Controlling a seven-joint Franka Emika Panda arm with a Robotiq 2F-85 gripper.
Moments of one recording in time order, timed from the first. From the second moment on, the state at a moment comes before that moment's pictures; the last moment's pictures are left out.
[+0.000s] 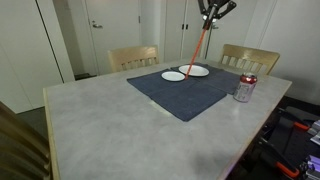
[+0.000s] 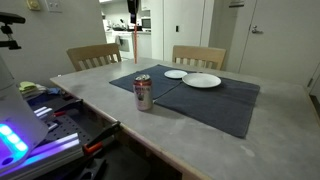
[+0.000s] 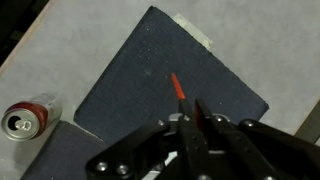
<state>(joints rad) -0.02 -0.24 0.02 -2.37 0.35 2.19 0.69</state>
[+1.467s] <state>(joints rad) -0.06 0.04 -0.10 -2.14 0.27 2.18 0.47</state>
